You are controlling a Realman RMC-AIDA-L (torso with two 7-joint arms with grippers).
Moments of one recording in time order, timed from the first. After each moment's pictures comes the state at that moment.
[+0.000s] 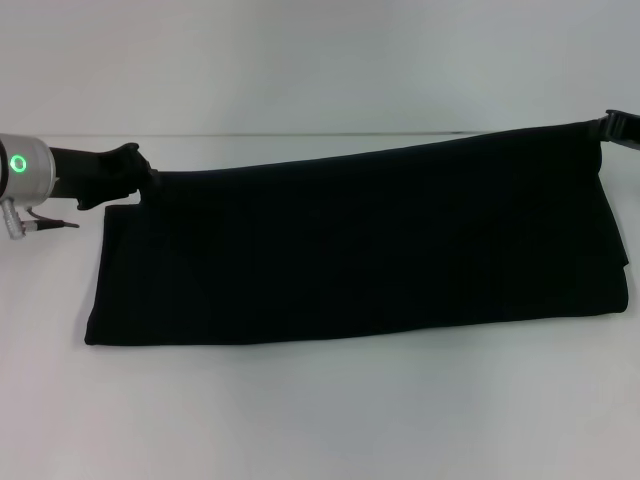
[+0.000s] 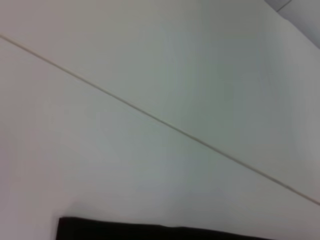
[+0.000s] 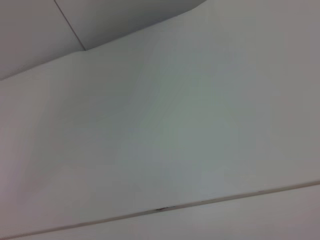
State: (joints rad) left arm -0.83 -1.99 0.49 0.60 2.53 1.03 -2.64; right arm 0.78 1.98 -0.64 -0.59 -2.33 -0.77 2.34
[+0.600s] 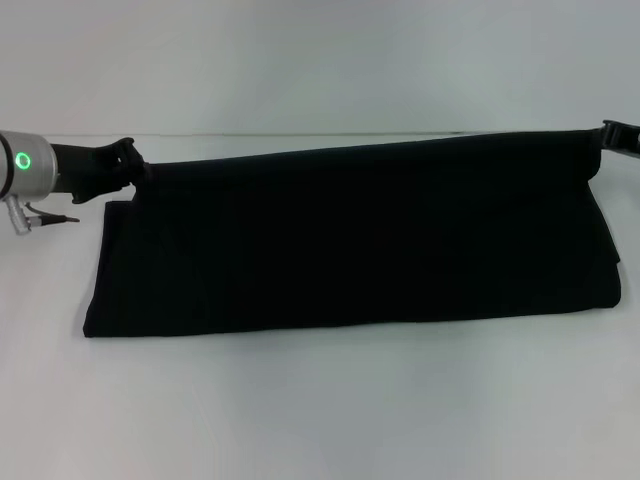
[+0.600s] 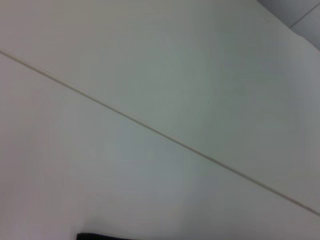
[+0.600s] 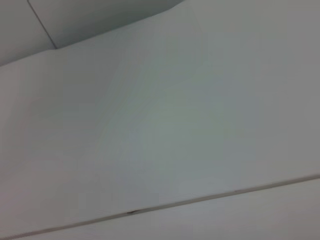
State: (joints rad) left arm -0.84 -1.99 0.50 0.57 2.54 0.93 -2.64; right arm 0.80 1.98 -0.68 -0.51 -2.33 -0.62 2.34
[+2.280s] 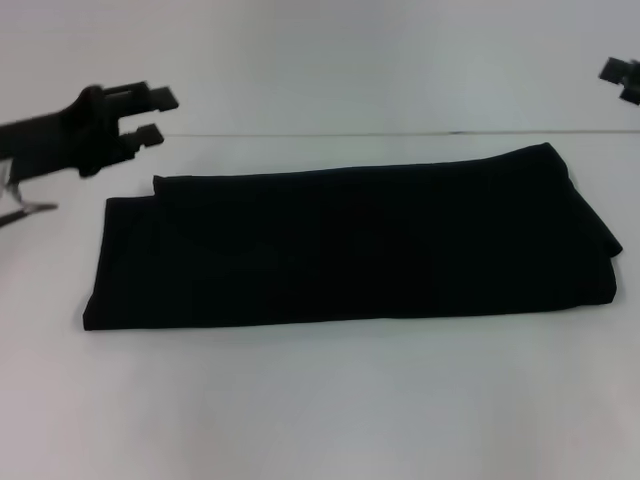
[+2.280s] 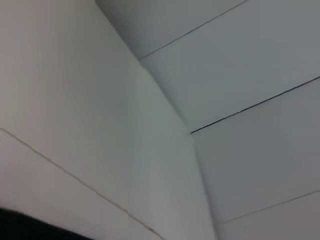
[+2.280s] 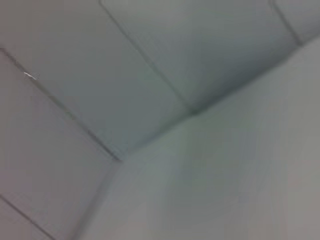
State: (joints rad) left arm -0.67 -2.00 0.38 0.67 2.06 1.39 -2.47; right arm 0.59 1.94 -0.53 -0.60 -1.77 -1.21 2.02
